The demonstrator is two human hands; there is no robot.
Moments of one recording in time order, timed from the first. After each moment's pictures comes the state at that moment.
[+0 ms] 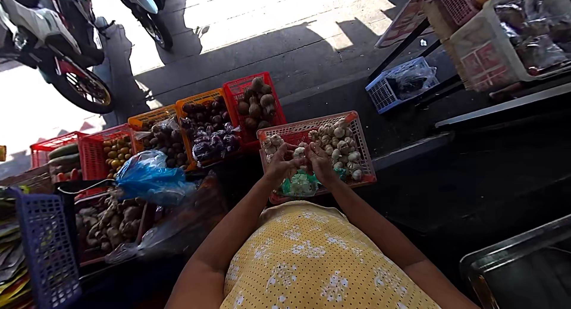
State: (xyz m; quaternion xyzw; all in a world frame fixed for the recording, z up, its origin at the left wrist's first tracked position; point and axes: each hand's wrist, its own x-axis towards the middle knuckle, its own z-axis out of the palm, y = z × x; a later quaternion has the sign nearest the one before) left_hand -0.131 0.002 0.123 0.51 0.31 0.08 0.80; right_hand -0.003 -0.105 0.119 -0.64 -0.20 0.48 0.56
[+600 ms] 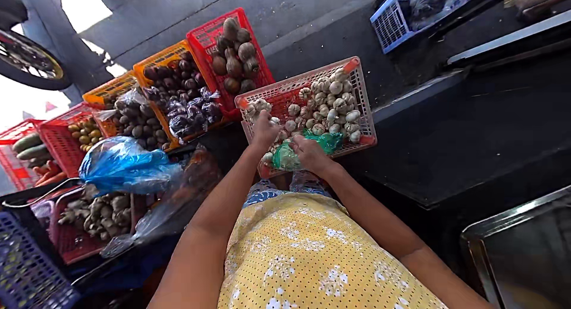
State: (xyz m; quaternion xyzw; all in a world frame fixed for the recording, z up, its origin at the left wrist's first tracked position) left_hand -0.096 0.029 0.057 0.74 0.44 -0.10 0.50; right_hand -0.017 -0.139 0.097 -0.79 -0.39 0.42 0.21
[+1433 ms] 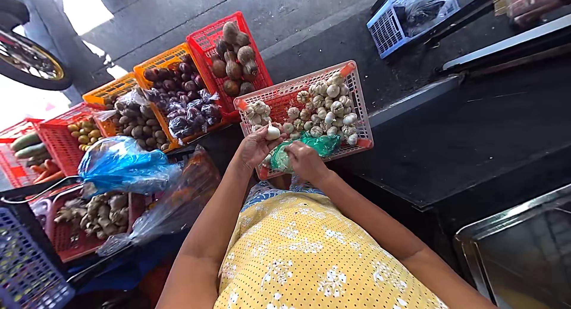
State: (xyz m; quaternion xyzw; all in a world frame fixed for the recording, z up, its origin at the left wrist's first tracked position) left_hand -0.144 0.019 0.068 0.17 0.36 0.05 0.92; right_hand -0.032 -0.151 0.092 -0.78 -0.48 0.30 0.26
